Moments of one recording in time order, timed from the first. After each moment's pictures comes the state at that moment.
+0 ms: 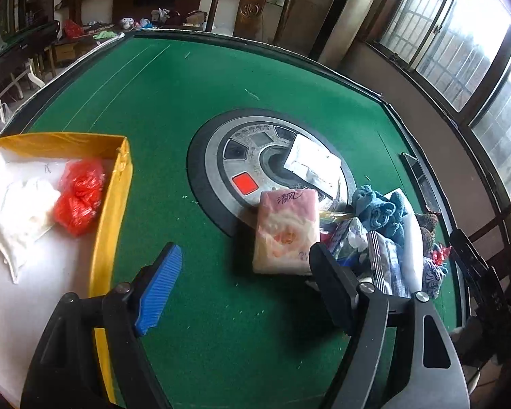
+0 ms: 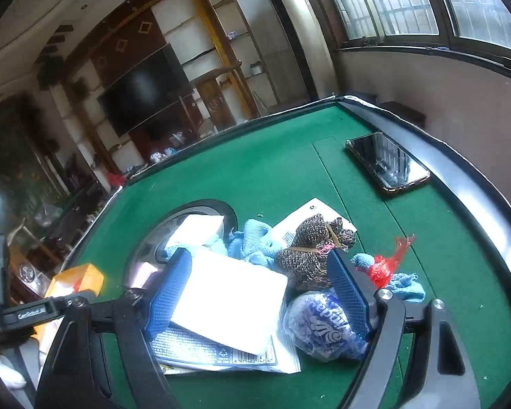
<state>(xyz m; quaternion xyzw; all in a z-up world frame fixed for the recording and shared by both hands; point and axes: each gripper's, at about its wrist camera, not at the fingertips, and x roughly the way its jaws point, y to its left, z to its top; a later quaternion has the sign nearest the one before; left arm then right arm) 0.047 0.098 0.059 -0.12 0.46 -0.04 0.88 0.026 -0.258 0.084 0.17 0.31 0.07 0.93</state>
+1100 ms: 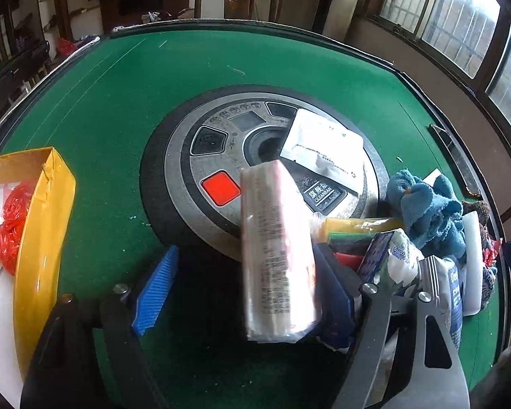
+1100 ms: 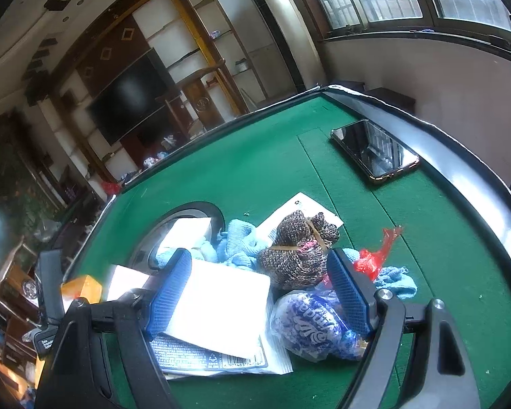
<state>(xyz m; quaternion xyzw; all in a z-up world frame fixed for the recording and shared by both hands) 0.087 0.061 0.011 -0.06 0.47 -0.03 0.88 0.037 -0.273 0.077 0.21 0.32 0.05 0.92</state>
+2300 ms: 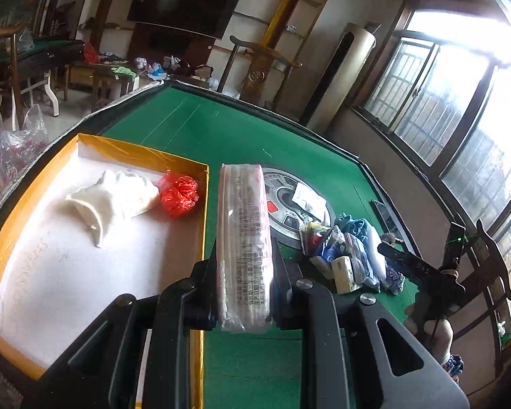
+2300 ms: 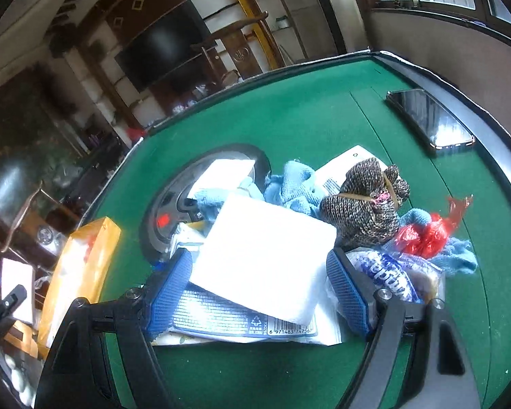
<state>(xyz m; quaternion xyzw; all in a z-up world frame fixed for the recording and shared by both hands) -0.091 0.191 0.109 -0.19 0.33 -0.05 0.92 0.053 -0.231 0.068 0.16 0.41 0.14 0.89</state>
